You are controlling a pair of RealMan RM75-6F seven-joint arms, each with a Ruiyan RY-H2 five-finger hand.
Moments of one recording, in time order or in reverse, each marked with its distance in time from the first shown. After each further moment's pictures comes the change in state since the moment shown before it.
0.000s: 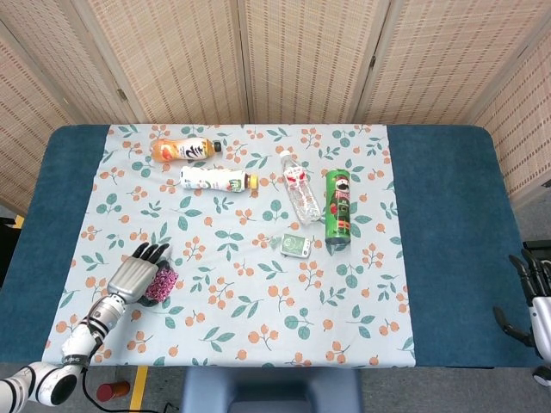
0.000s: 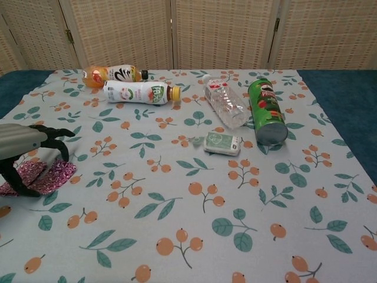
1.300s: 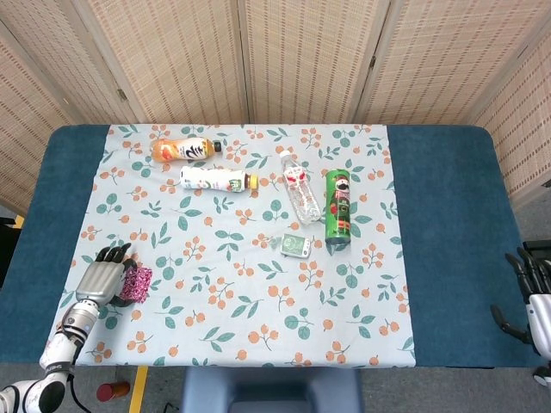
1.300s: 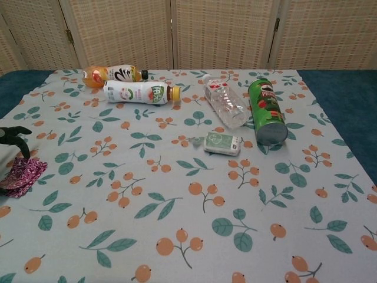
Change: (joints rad) left arm 0.080 0.044 -0.027 -0.044 -0.208 0.051 0.046; right arm 0.014 -0.008 0.000 0.028 -0.004 -0.015 0.030
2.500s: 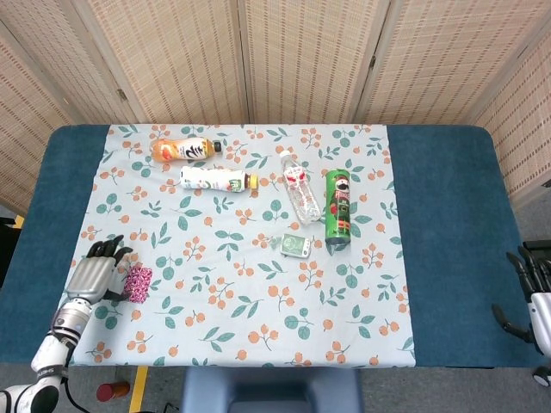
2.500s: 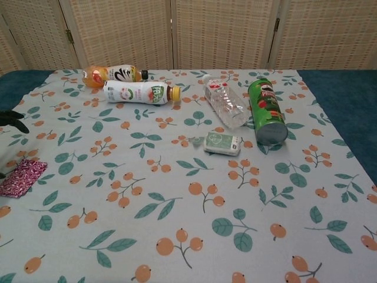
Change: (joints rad) left arm 0.039 0.063 -0.038 -0.088 0.018 0.098 -0.109; right arm 0.010 0.026 -0.002 -0.003 0.001 -0.023 0.035
